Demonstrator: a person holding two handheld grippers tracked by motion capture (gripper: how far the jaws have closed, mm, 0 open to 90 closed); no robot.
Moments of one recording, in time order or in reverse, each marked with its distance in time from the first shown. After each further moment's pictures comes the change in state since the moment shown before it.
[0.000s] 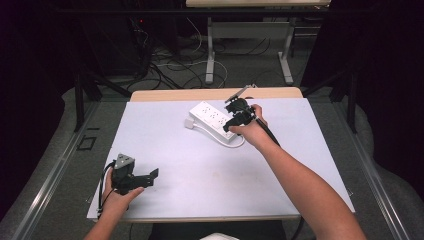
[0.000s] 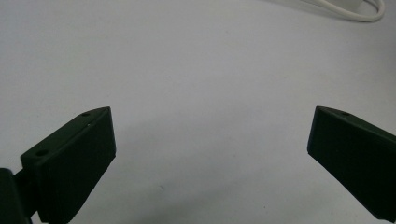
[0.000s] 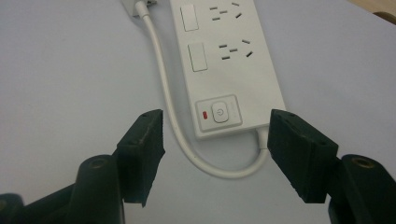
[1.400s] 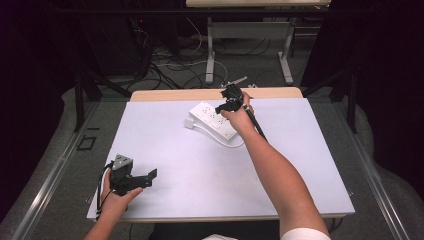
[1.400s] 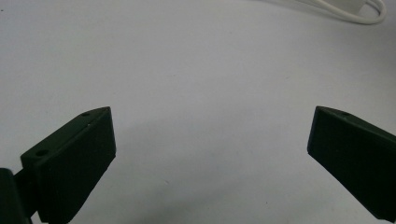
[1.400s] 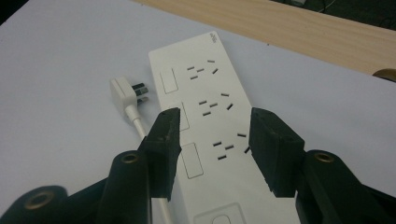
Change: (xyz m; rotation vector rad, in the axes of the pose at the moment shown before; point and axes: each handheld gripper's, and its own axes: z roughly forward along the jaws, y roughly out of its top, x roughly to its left) left arm 0.001 -0.001 -0.004 -0.006 0.008 -0.010; right arm -0.019 0.041 0.039 -0.200 0.042 0.154
